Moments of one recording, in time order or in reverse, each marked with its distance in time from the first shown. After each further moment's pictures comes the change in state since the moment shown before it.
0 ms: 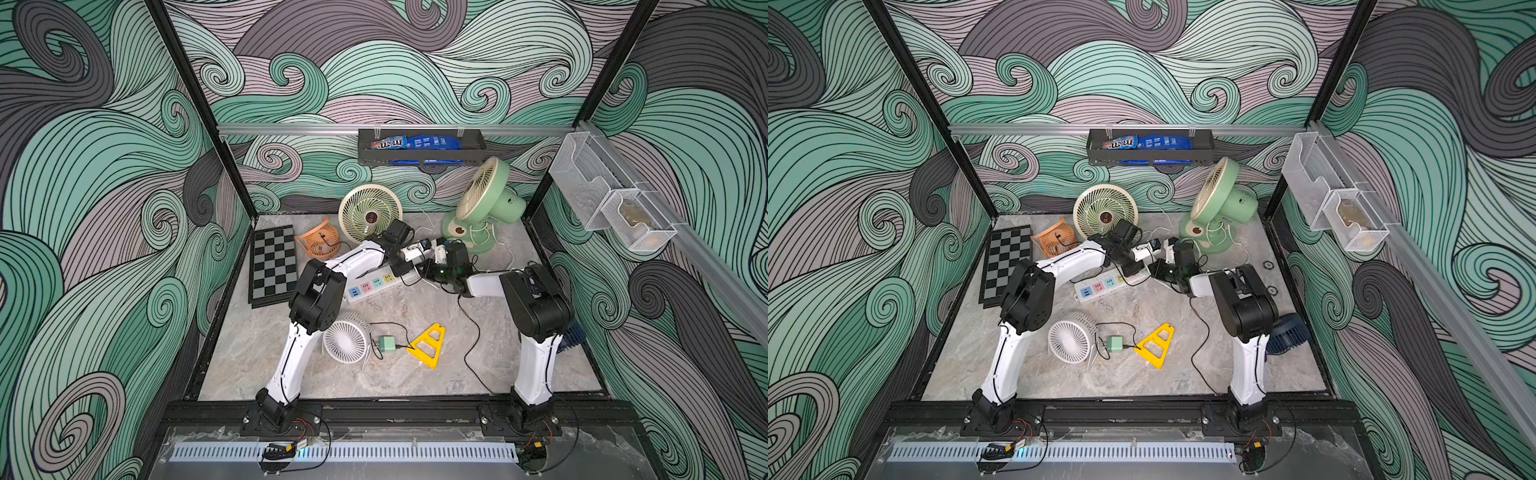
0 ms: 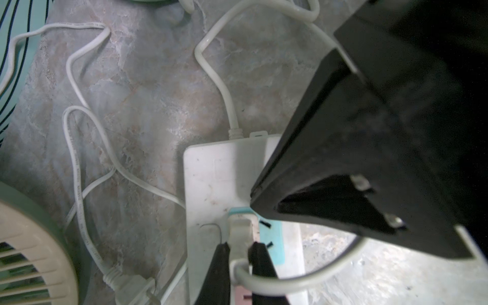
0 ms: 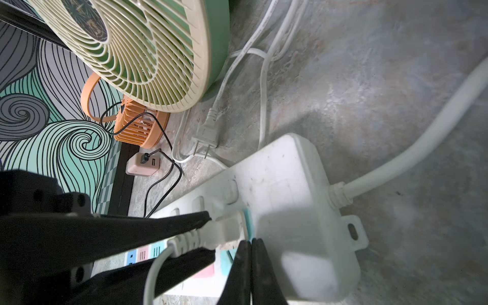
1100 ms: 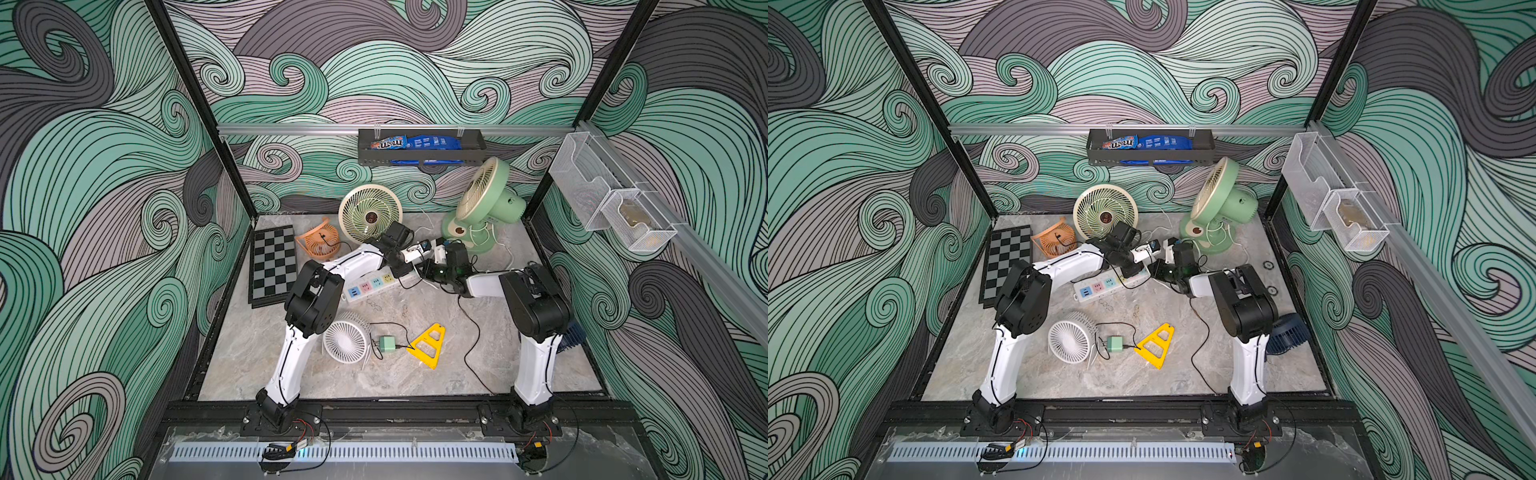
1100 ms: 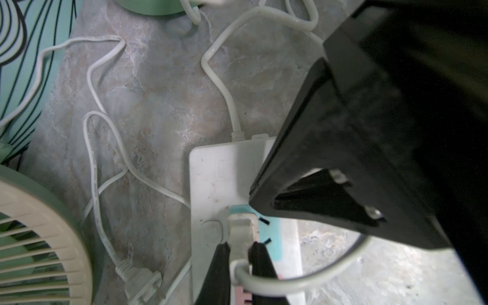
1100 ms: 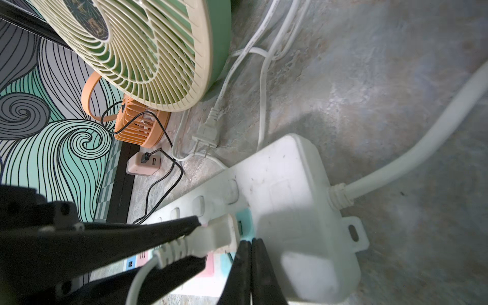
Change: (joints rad) left arm -0.014 -0.055 -0.081 0.072 -0.037 -0.002; right arm 0.004 0.002 -0.001 0.006 0.000 0.000
